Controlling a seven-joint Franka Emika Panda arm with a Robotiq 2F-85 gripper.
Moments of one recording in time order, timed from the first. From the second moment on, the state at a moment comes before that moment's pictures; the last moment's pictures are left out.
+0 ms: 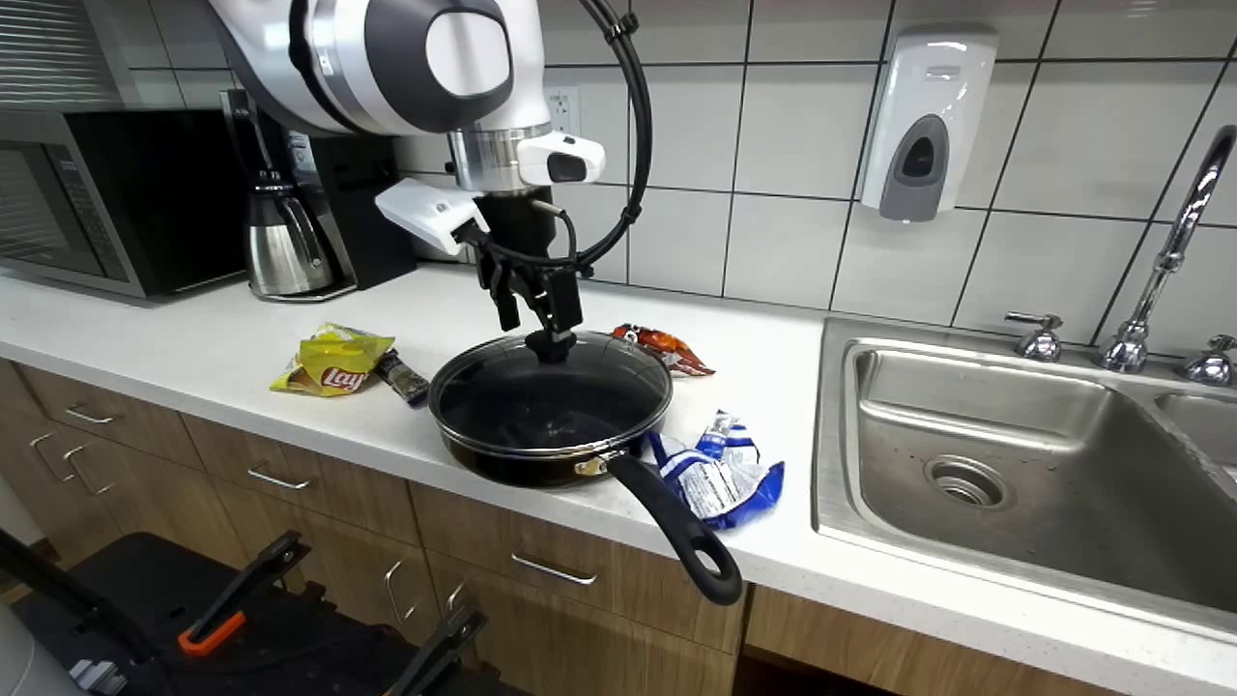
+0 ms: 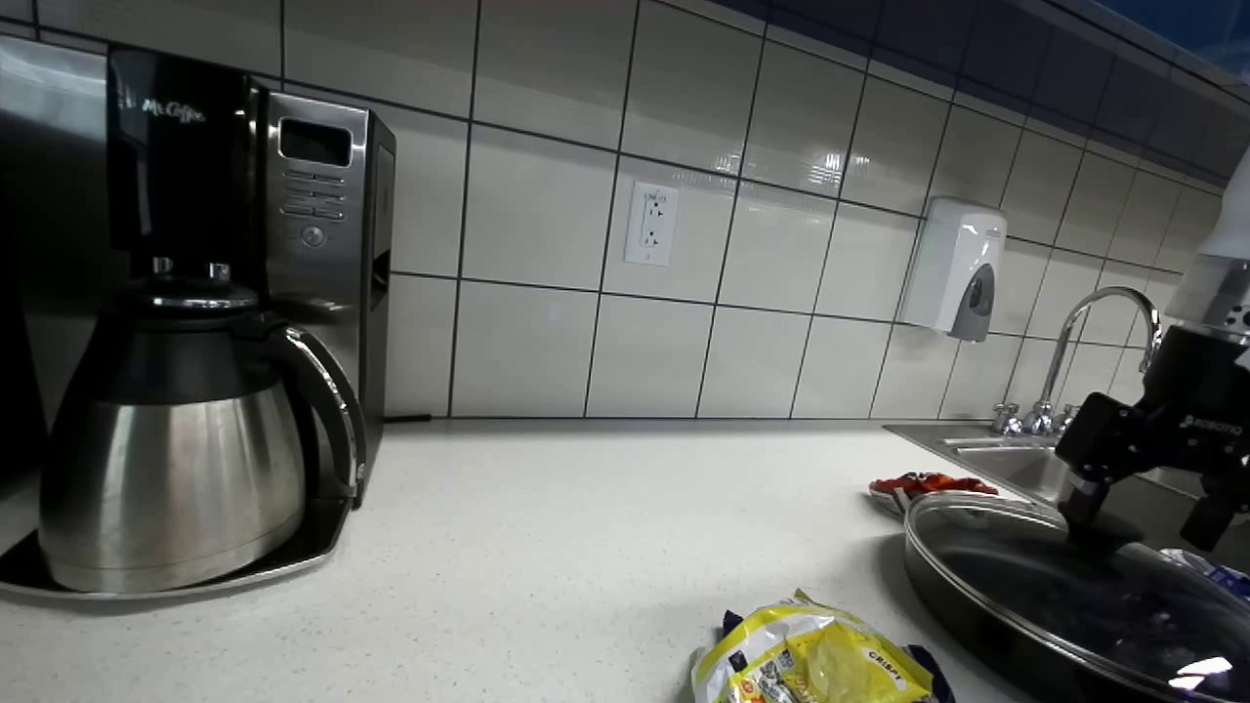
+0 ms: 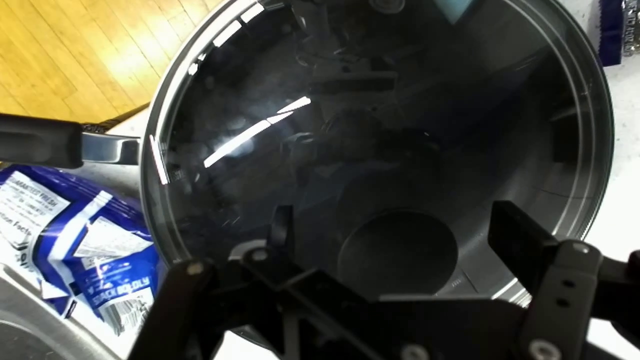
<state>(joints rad) -0.10 -0.13 -0.05 -2.67 -0.03 2.65 0.29</state>
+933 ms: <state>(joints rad) -0.09 -0.03 -0.06 -2.60 -0.03 2.67 0.29</state>
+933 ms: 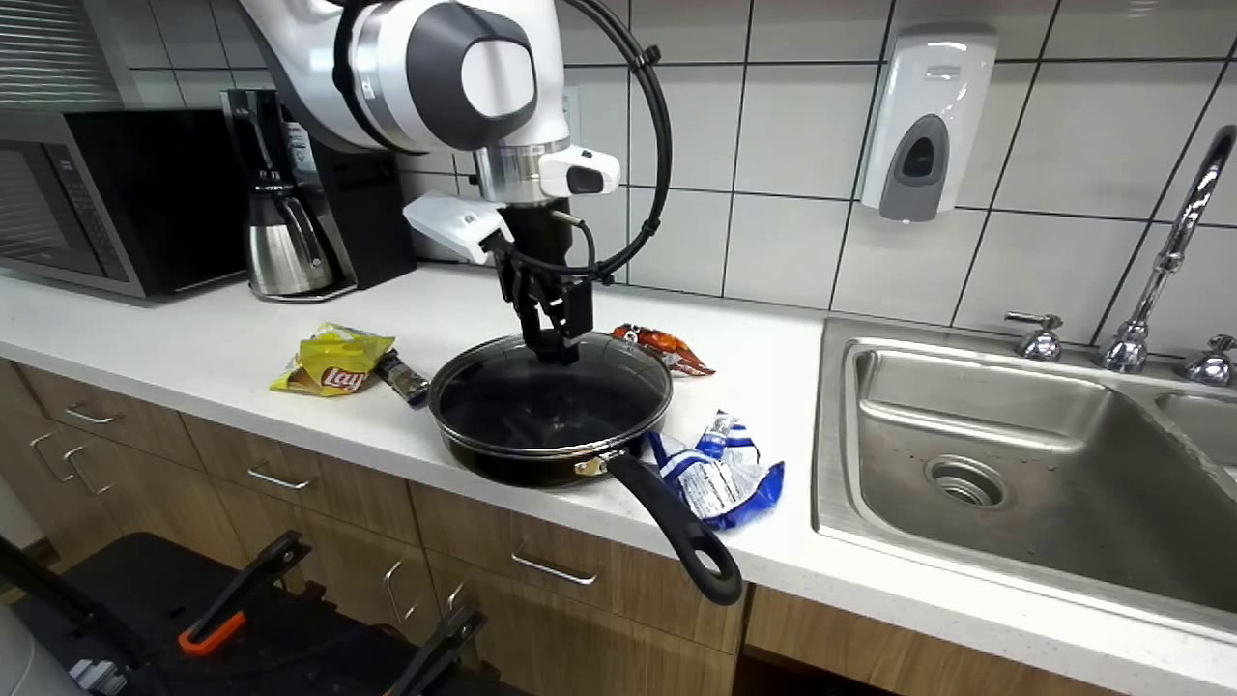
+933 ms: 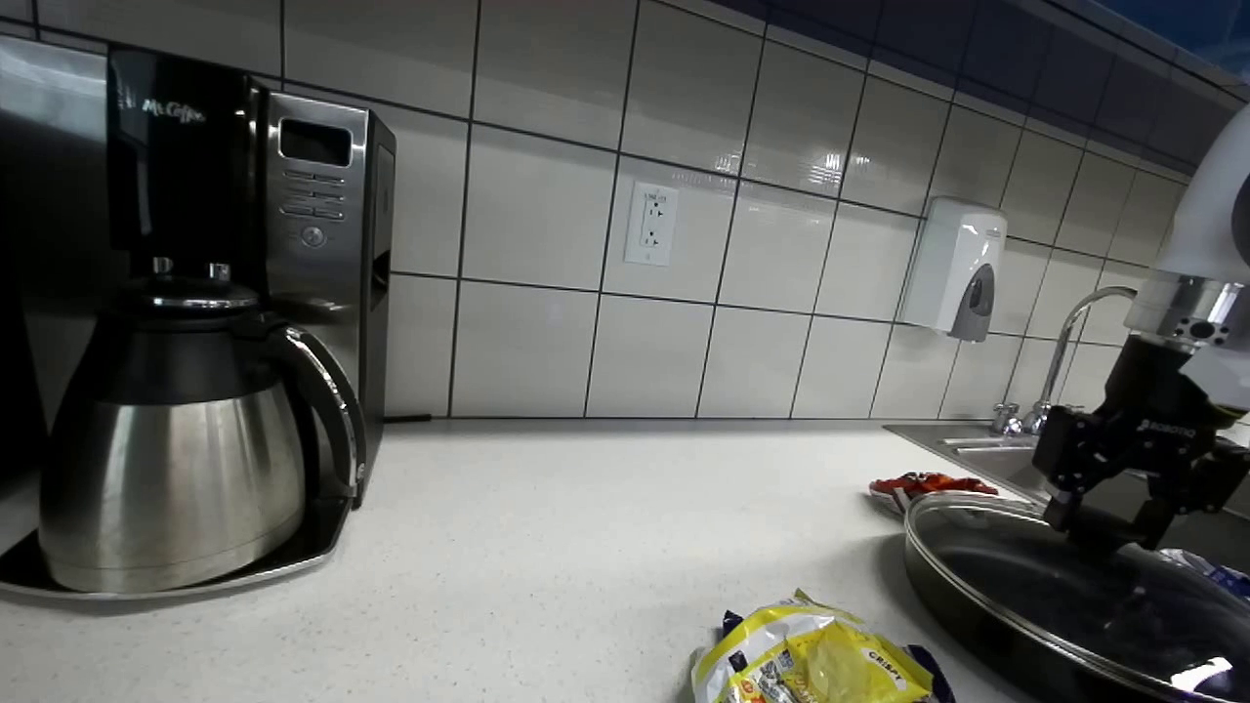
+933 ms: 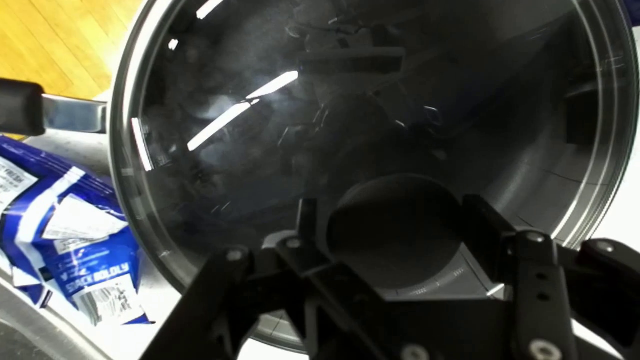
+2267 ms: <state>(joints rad) -0.05 -0.10 -0.01 -2.57 -0.11 2.58 0.41</state>
